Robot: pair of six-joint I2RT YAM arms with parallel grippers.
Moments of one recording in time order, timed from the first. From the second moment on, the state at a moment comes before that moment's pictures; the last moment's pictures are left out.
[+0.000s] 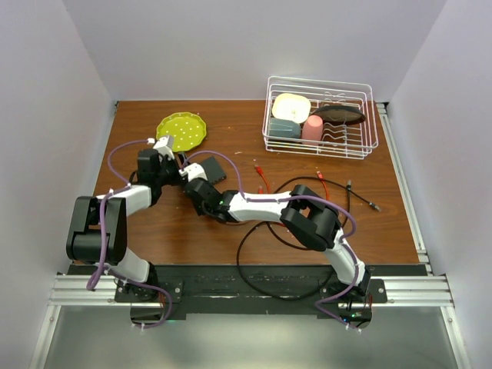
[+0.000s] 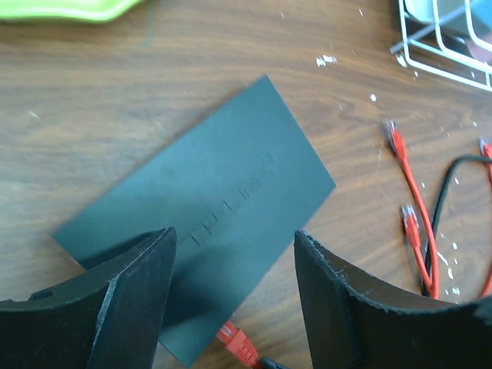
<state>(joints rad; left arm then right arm) -0.04 1.56 0.66 0.33 0.42 -0.38 1.11 2.19 1.56 -0.09 0.38 0.38</state>
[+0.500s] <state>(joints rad) -0.04 1.73 0.80 0.37 0.37 -0.38 1.11 2.19 1.54 -0.05 0.38 0.38</state>
